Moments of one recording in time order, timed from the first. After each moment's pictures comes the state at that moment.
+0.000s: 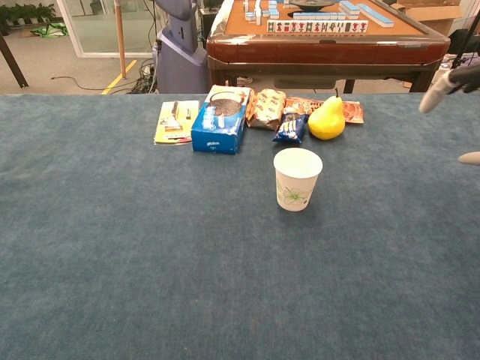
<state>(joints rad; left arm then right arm) -0.17 -1.19 -0.07 -1.65 1.50 1.47 0.20 0.40 -1.15 0.15 -1.80 -1.42 1.09 -0.26</state>
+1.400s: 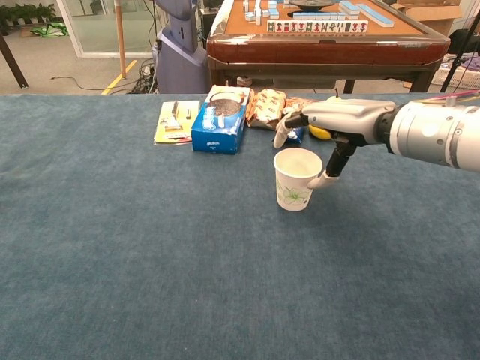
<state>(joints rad) -0.15 -1.17 -0.06 -1.66 1.50 1.48 0.22 0.83 -1.48 0.20 -1.52 -1.04 0.75 -0.38</state>
